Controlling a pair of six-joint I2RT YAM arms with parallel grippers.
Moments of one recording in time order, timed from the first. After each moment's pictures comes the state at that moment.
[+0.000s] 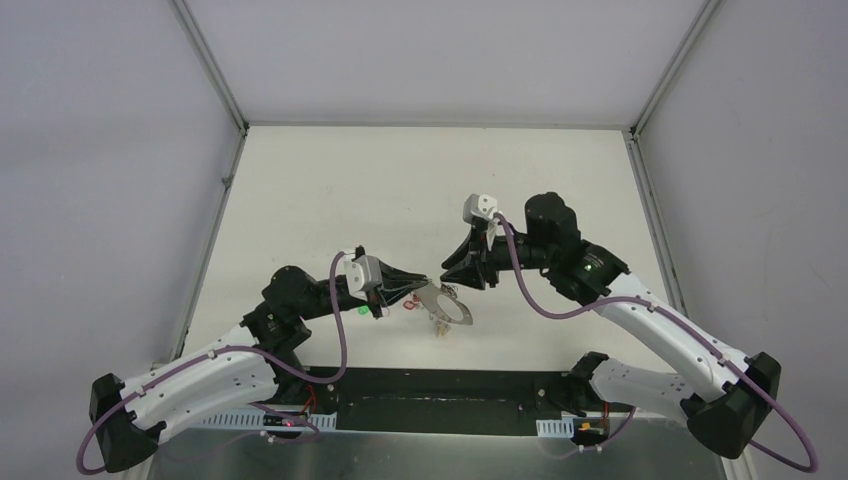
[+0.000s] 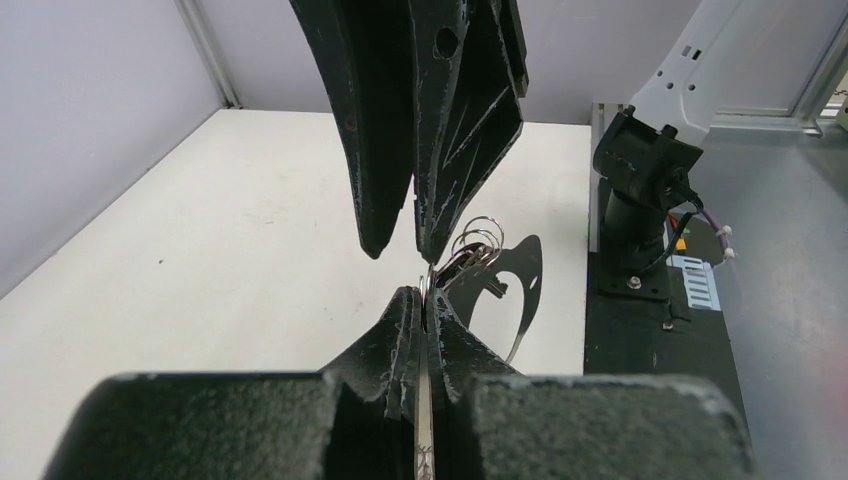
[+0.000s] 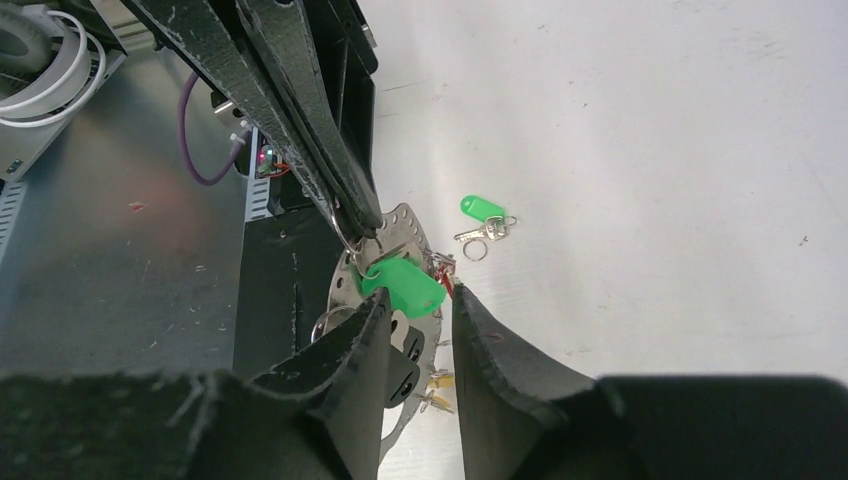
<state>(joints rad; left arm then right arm) -0.92 0.63 0.46 0.40 0.38 0.00 0.76 1.03 0.95 -0.29 -0.73 -0.09</state>
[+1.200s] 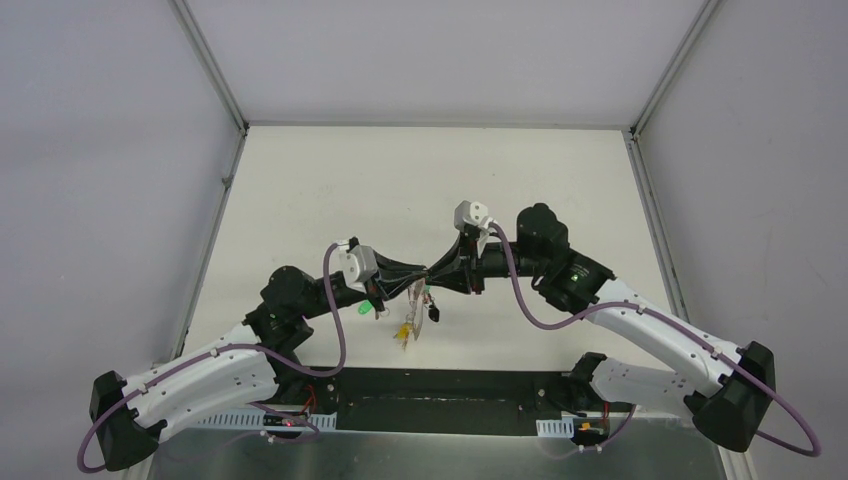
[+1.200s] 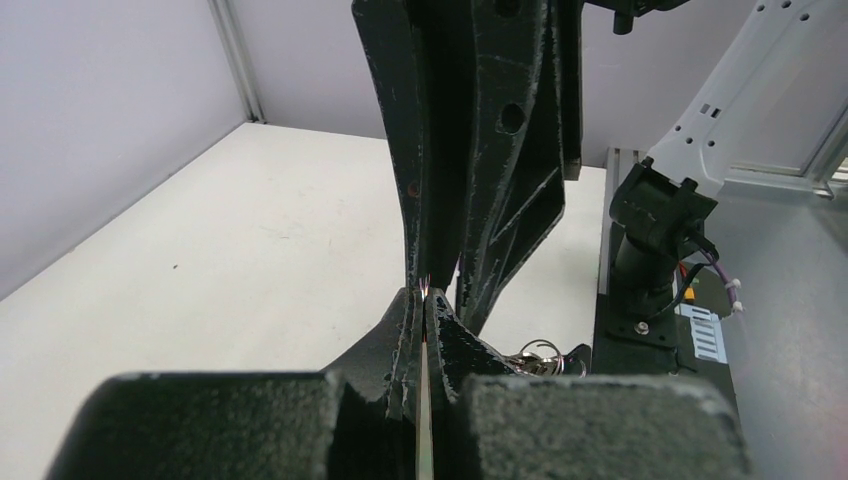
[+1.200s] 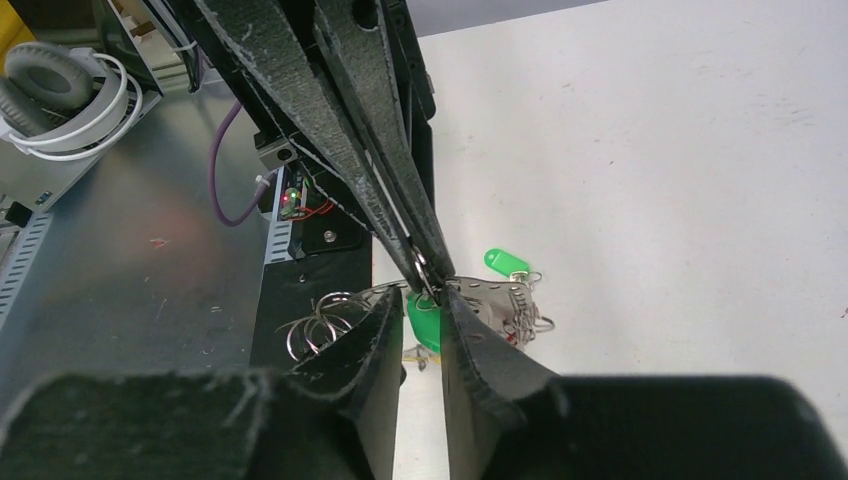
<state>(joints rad) -0.92 0.65 0.46 0.48 0.31 -0.06 0.86 1.03 0.87 -0.04 -0.70 0.03</state>
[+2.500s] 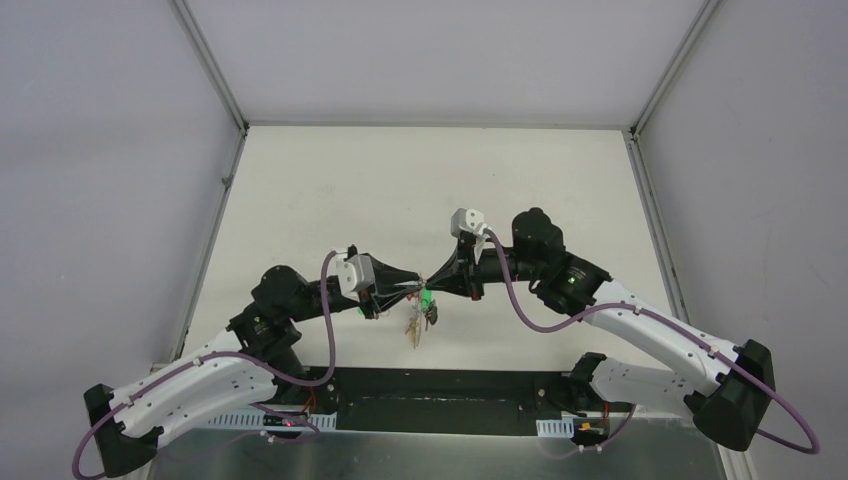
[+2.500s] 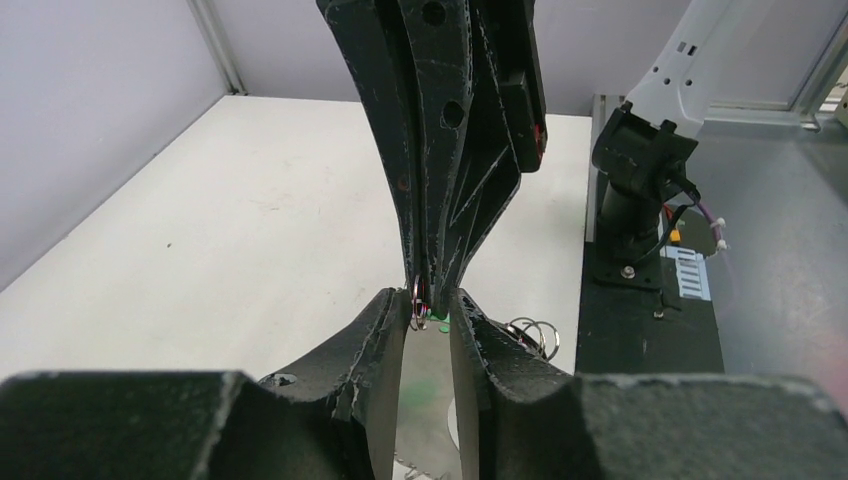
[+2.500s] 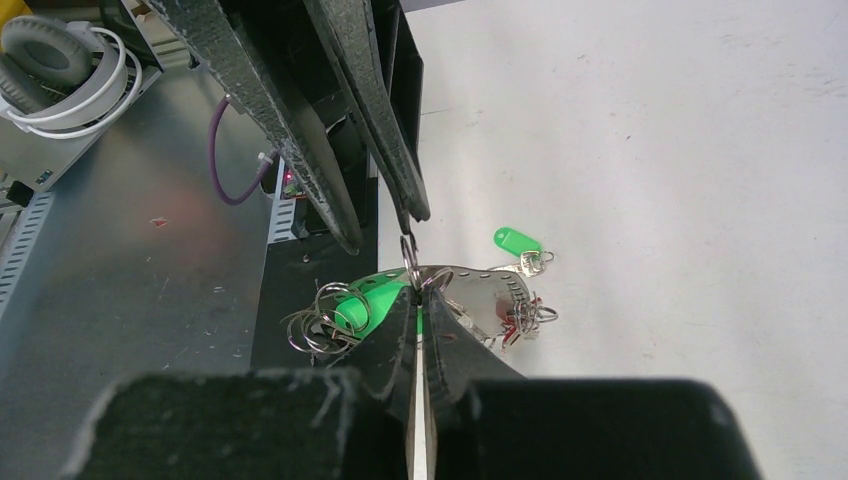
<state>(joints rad) -0.92 0.57 0.51 0.26 0.36 0.00 0.87 1.04 0.84 -0.06 -0.70 0.01</state>
